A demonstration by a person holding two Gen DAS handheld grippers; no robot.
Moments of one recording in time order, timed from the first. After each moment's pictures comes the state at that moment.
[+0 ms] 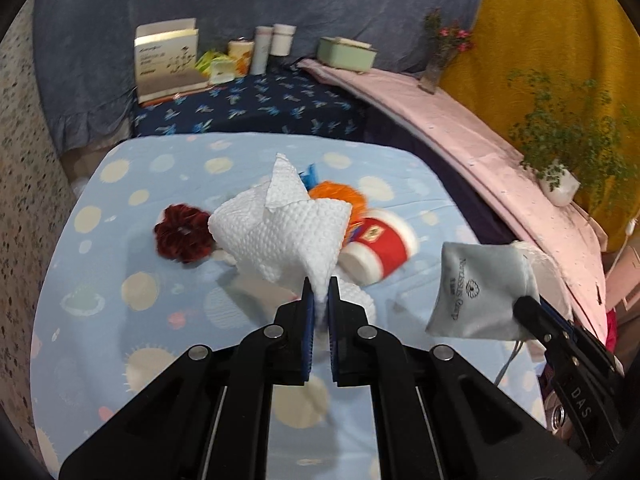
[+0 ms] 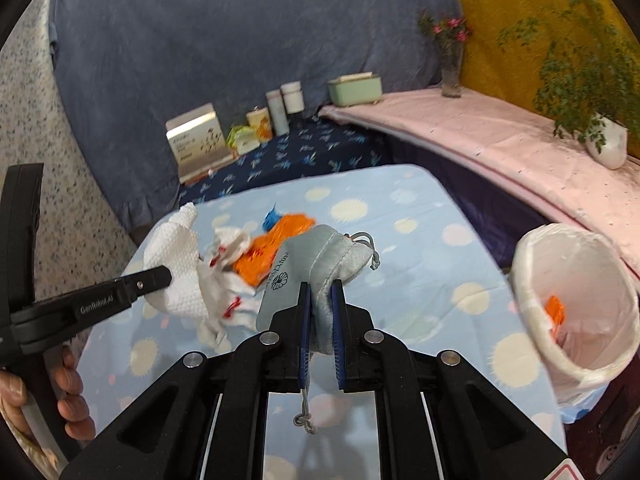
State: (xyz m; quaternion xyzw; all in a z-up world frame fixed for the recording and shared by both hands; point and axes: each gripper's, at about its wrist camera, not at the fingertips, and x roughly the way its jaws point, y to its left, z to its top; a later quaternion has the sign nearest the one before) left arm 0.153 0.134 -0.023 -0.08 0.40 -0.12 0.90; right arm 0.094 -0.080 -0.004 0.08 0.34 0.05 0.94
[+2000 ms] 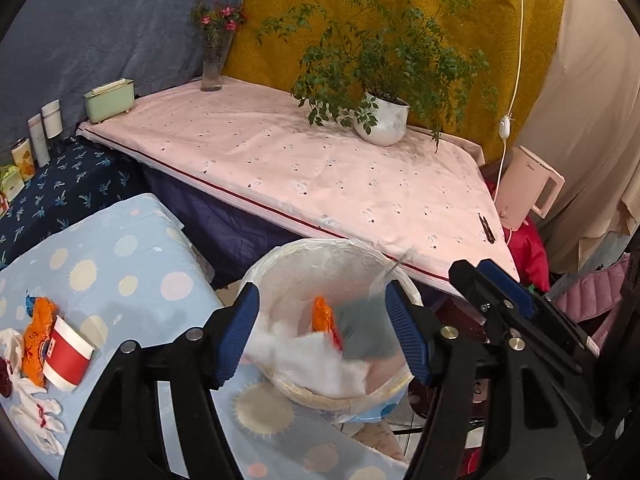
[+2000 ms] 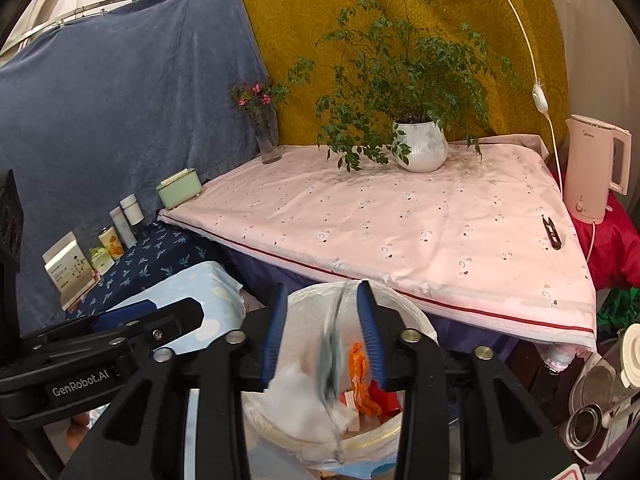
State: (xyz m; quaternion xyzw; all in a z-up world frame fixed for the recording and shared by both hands) left arm 0.137 -0.196 0.025 0.04 0.36 -0.37 0.86; right arm 0.034 -0.347 0.031 0.16 0.24 -0.19 0.94
